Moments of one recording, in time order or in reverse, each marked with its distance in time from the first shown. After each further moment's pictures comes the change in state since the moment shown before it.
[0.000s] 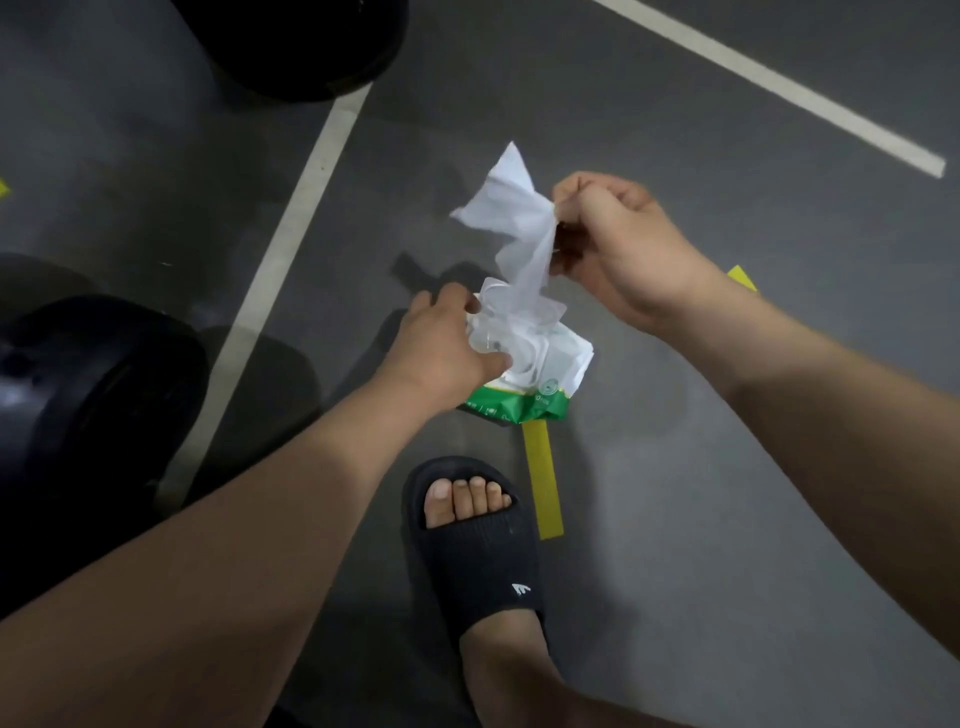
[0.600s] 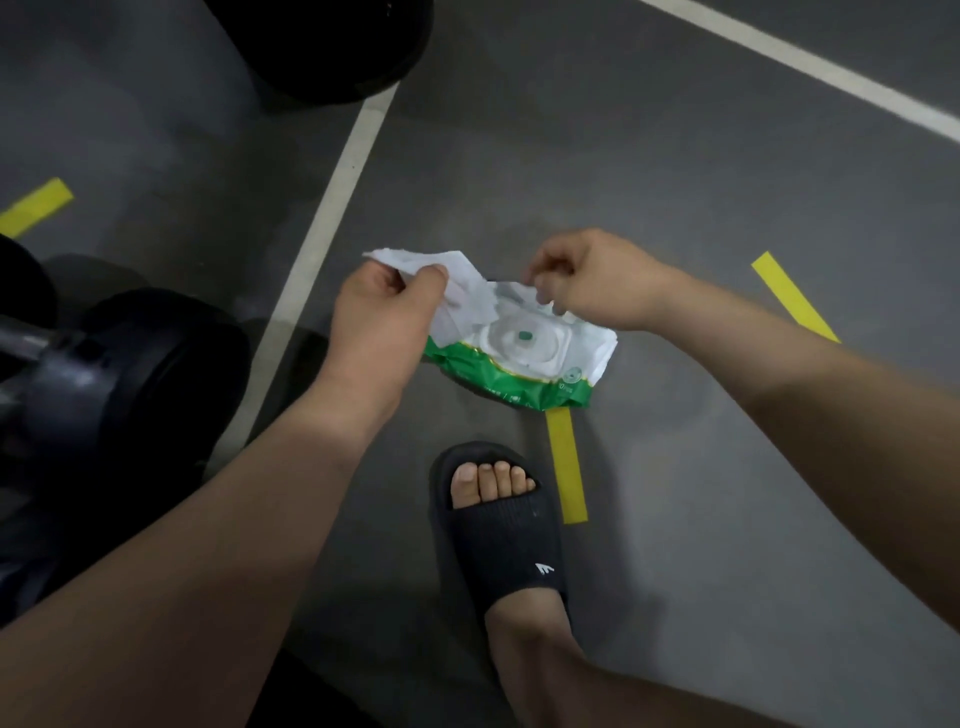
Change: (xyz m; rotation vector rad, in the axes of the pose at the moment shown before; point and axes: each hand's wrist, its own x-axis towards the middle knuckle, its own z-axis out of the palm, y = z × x) left_hand -0.029 -0.002 -0.048 -0.853 0.295 -0.144; right_hand 0.000 0.015 0.006 -1.115 -0.114 0.118
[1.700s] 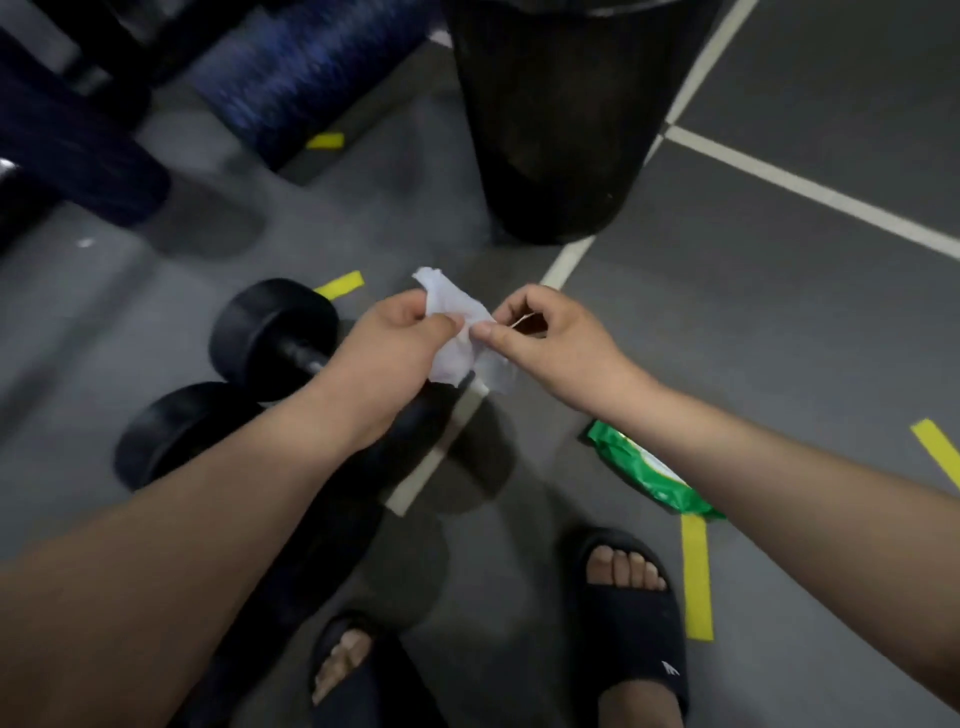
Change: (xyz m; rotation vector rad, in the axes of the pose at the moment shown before) left_hand -0.048 0.114 -0.158 0.120 -0.013 0.027; right_hand -0.009 -0.198 0.049 0.563 0.108 -0.381
